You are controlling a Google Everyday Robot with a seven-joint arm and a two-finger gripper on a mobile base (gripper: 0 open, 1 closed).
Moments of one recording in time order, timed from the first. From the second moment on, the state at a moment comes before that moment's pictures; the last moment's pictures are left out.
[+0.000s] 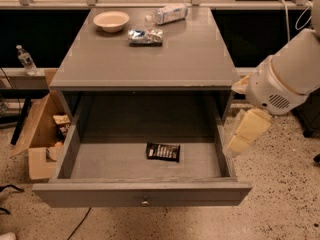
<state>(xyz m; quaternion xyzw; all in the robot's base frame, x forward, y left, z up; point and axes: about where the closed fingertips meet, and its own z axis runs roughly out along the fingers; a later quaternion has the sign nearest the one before) 0.451 -0.153 0.886 -0.58 0.78 0.08 0.20</state>
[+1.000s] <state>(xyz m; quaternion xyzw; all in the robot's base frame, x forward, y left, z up) 0.490 -0.103 0.782 -0.57 0.80 0.12 0.16</state>
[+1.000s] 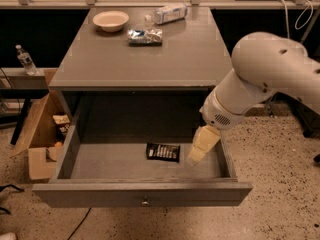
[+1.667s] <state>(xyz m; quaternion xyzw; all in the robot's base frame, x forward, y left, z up) 0.551 -0.064 0.692 -0.53 0.82 0.12 0.19</state>
